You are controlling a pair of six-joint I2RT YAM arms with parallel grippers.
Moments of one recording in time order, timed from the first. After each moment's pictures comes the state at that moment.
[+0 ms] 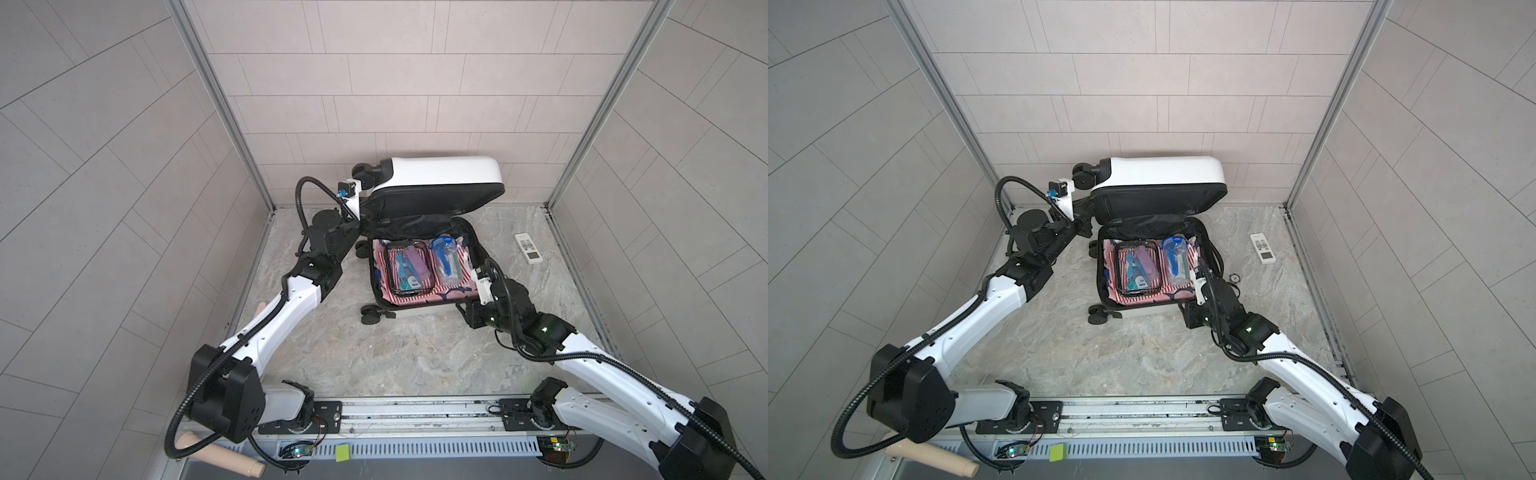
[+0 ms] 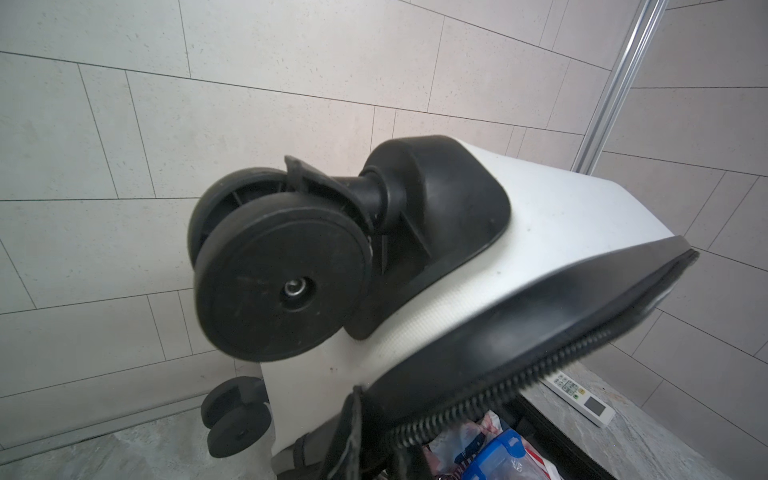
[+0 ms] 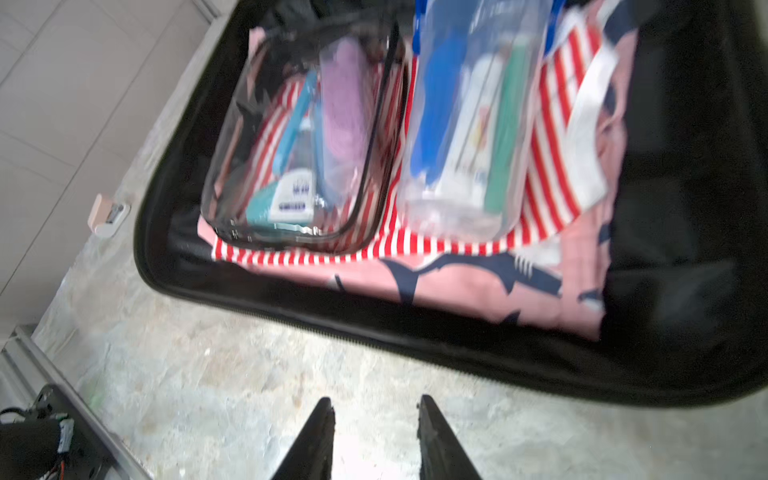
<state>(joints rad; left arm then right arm) -0.39 1.32 1.04 0.30 0.07 -0.12 0.62 0.89 0.55 -0.33 -0.02 0.49</state>
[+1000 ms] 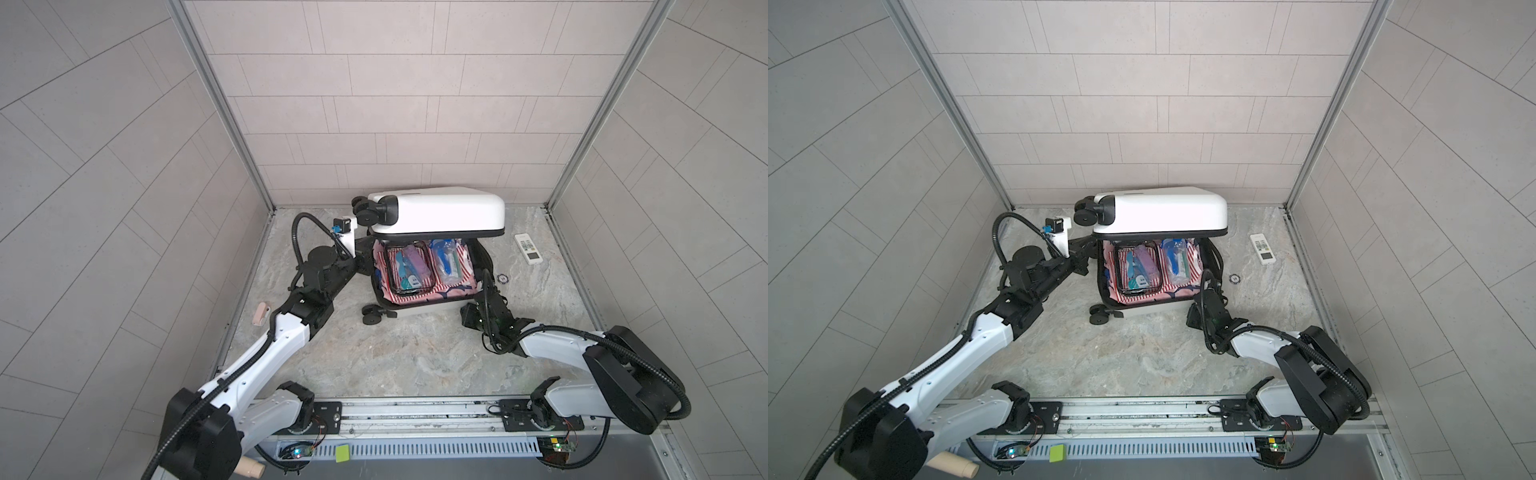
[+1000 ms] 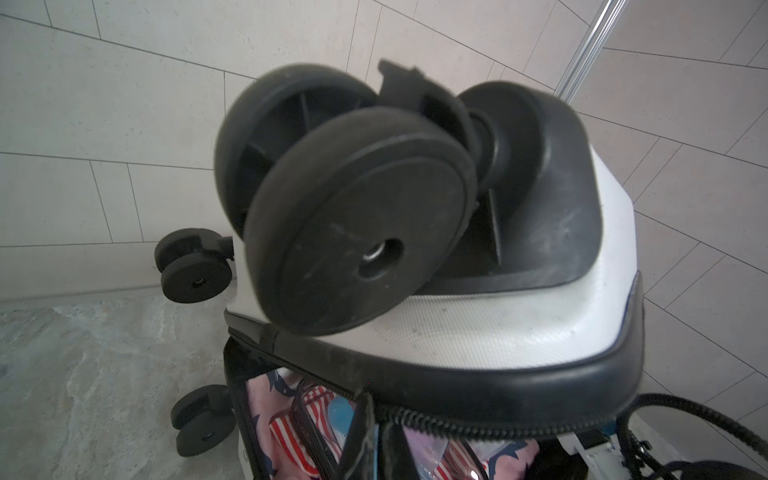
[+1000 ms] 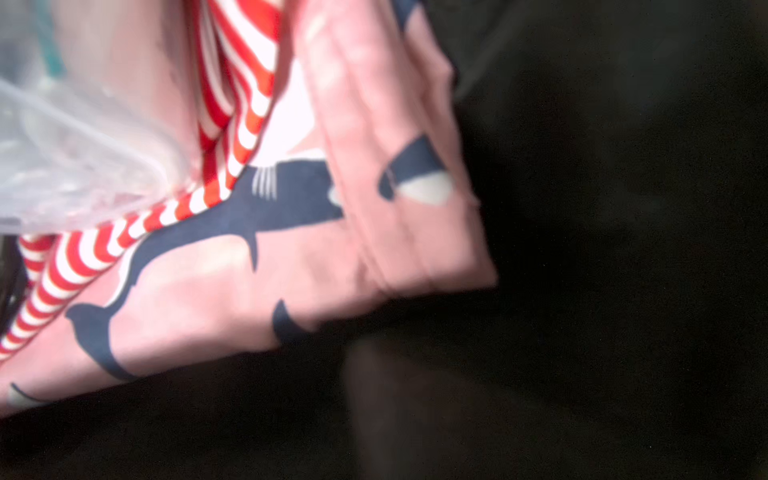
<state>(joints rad) -0.43 1.06 0.73 0.24 0.10 -0.27 0.47 1.37 0.40 0.17 0.09 0.74</state>
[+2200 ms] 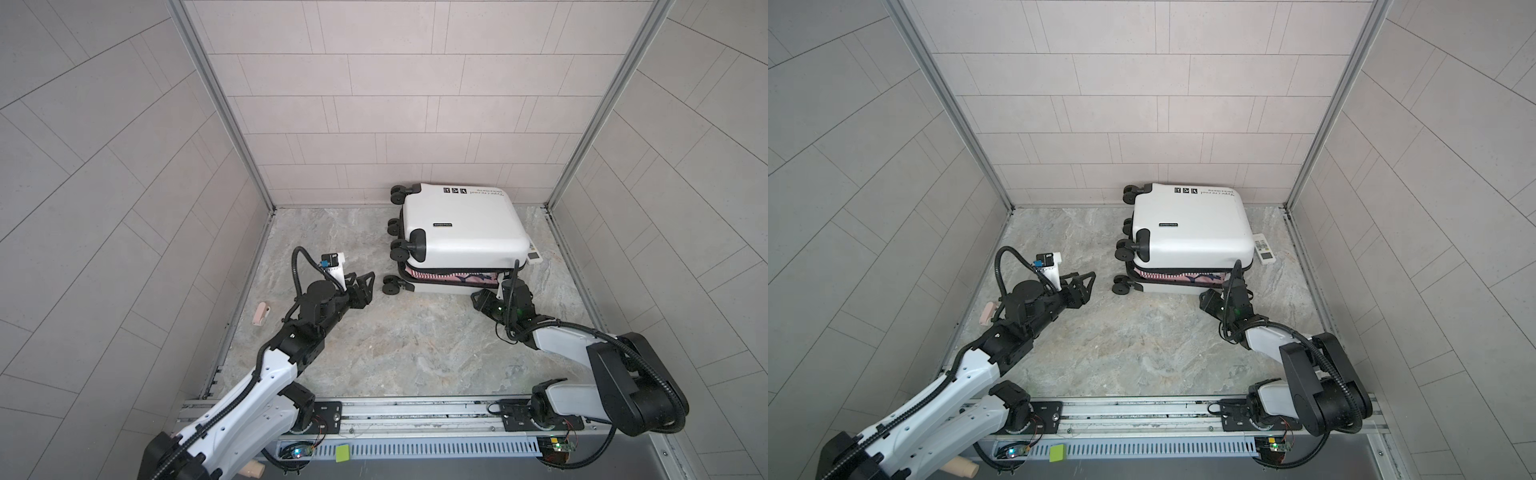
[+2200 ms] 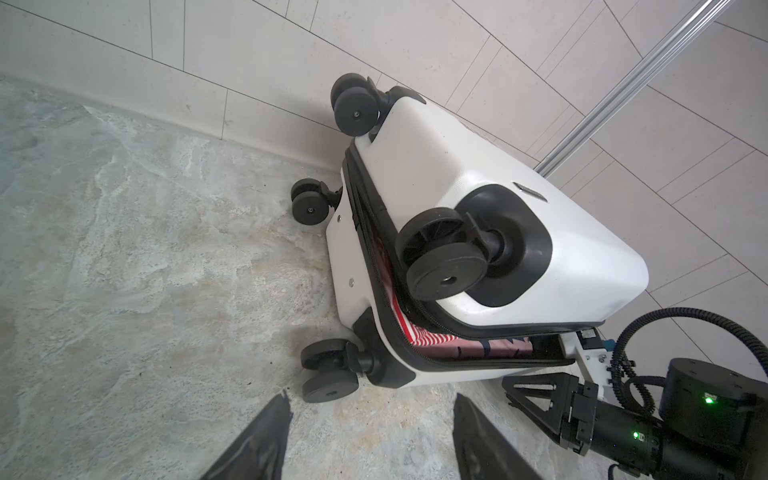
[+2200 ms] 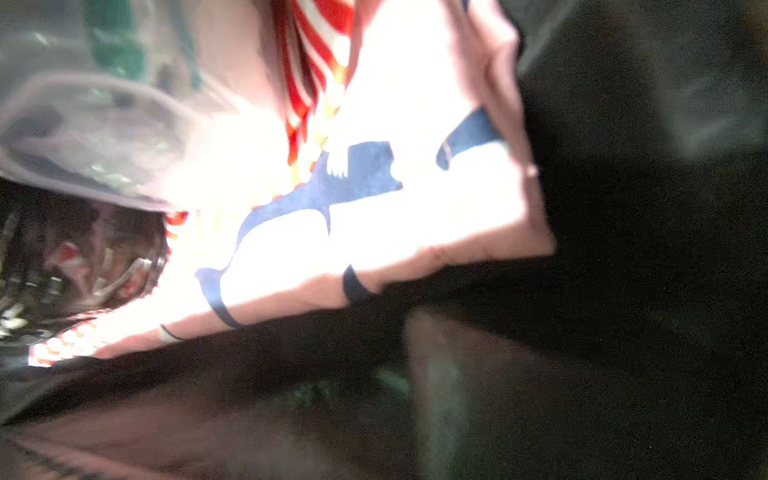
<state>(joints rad) -0.50 0.85 0.53 0.04 -0.03 -0.52 0.20 1.32 0.39 0.18 -0.15 0.74</state>
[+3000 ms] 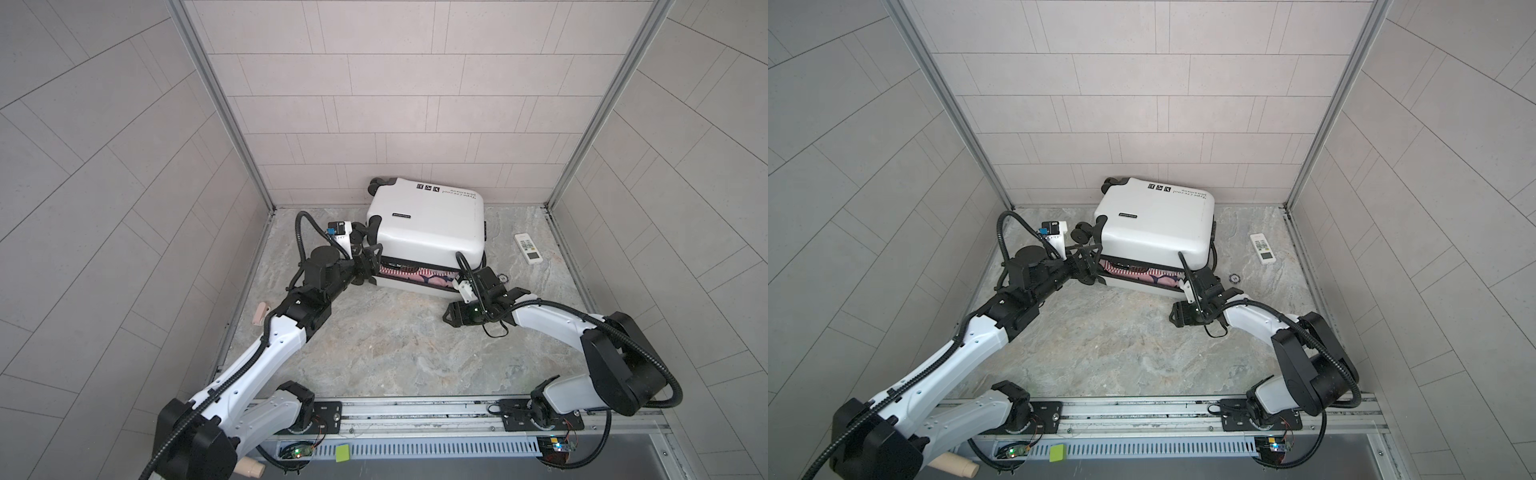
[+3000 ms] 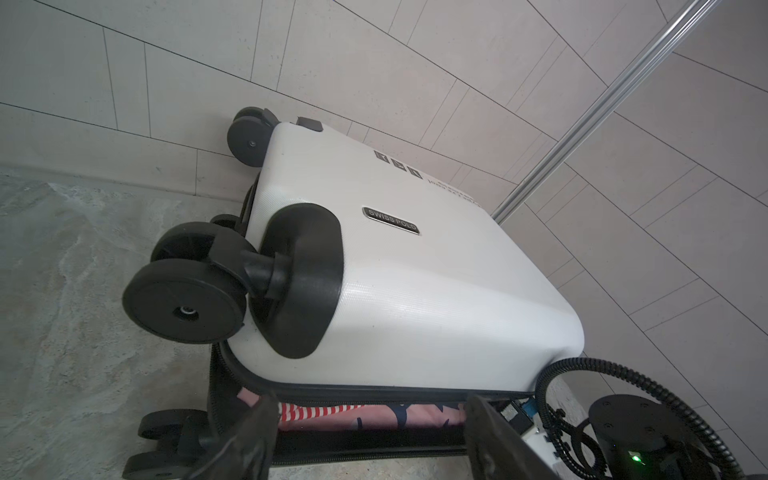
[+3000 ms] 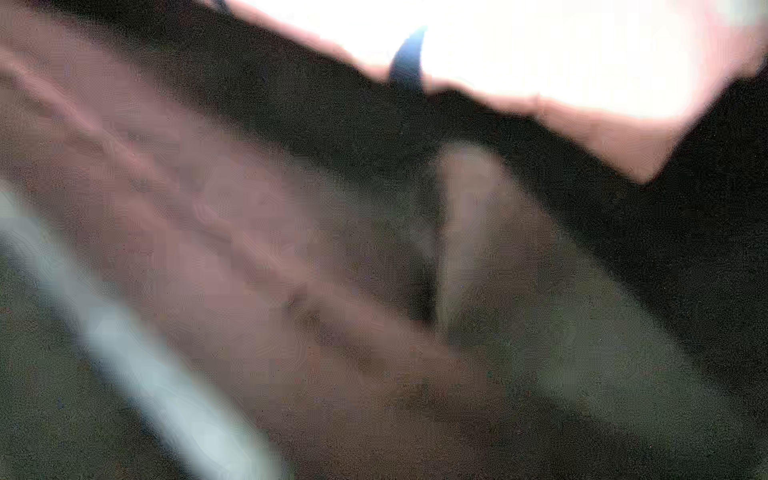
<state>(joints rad) -0.42 1.05 0.80 0.00 0.05 -0.46 0.44 1.42 0.71 -0.39 -0.37 0.34</state>
